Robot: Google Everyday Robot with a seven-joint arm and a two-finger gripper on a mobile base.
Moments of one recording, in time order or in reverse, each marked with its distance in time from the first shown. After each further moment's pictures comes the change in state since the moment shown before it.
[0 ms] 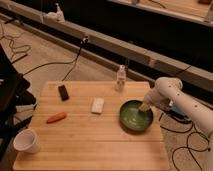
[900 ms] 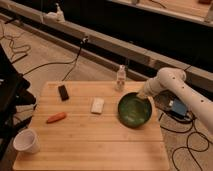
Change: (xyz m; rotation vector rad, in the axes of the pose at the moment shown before) arm -0.078 -0.025 -0.083 0.121 -0.176 -0.034
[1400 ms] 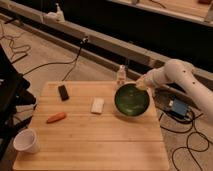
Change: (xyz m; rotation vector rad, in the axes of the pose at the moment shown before) arm -0.055 -0.007 -0.060 0.059 -0.155 -0.092
